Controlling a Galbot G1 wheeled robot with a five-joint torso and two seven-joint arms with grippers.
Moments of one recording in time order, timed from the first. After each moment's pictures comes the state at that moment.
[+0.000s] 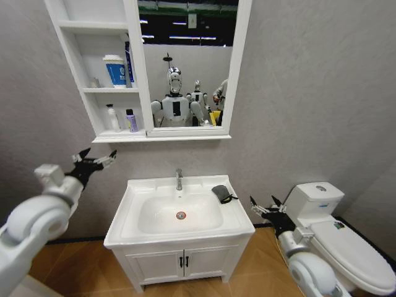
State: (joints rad) left arm 1.62 -0.72 -0.99 -2.31 -0.90 0.27 -0.33; right arm -1.49 0.96 0.66 2.09 0.58 -0.07 0.16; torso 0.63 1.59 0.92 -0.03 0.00
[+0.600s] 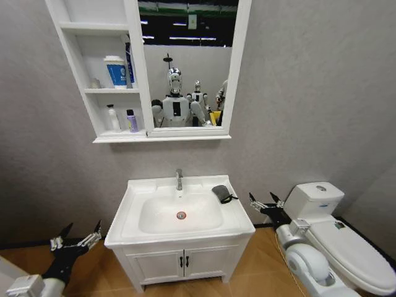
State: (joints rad) left arm 2.04 -1.30 -0.94 -2.44 -0.47 0.09 -0.09; right arm -1.39 0.98 0.56 1.95 0.59 -0.08 0.18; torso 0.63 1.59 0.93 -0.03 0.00
